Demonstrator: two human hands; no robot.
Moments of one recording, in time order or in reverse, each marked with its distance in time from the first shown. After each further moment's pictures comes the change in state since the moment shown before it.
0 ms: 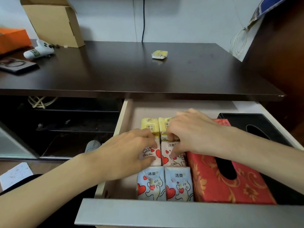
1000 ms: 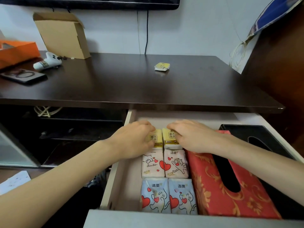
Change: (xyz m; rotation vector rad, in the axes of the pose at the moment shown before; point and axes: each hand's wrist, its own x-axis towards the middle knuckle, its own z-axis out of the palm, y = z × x) left_hand 0.048 -0.031 -0.009 0.030 0.026 -0.172; right_hand 0.025 0.022 0.020 0.290 -0.030 0.220
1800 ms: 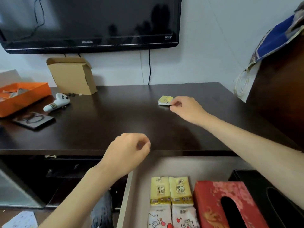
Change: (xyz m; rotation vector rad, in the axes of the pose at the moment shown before) left_hand 0.039 -0.020 -0.082 -0.189 0.340 -0.194; right_hand 0.160 0.076 -0.108 0.494 0.451 0.160
